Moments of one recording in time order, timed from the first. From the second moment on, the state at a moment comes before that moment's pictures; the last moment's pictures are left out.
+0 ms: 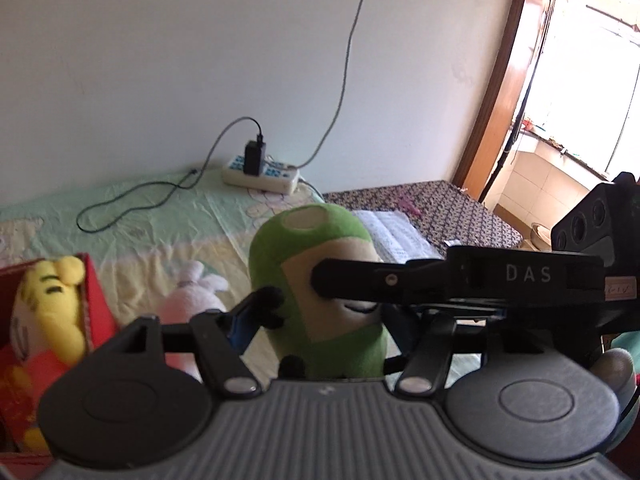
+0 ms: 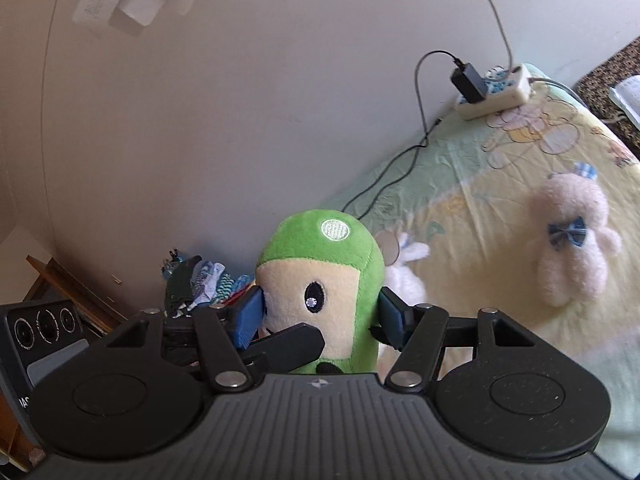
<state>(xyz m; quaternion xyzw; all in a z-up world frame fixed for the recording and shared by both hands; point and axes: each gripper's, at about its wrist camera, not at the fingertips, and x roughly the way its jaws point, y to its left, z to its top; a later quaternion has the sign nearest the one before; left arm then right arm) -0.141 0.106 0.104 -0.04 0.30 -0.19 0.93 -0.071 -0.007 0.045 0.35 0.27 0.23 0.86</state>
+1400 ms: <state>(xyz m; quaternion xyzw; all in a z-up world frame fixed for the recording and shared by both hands) -0.127 0.361 0.023 -0.01 0.39 -0.15 0.91 0.038 0.309 0.020 0.11 0.38 0.18 0.90</state>
